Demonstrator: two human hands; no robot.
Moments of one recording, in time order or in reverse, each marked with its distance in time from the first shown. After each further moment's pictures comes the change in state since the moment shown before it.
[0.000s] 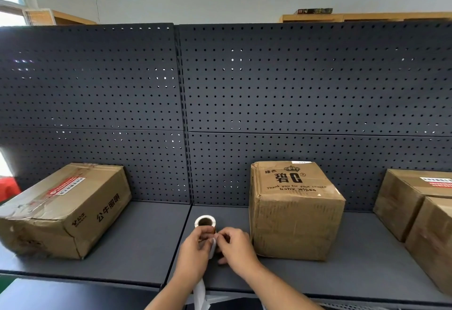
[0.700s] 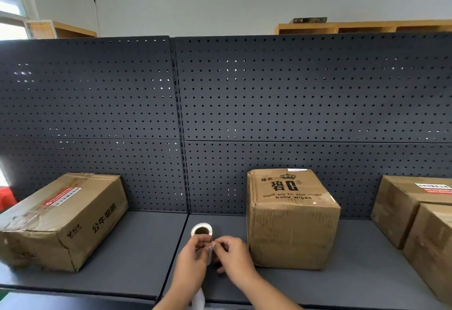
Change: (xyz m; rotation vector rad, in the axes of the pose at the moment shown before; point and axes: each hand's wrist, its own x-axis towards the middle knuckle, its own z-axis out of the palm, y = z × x) left_hand -0.002 0.005 0.003 -0.026 0.054 0.020; right_hand 0.000 0.001 0.000 0.080 0.018 -0.017
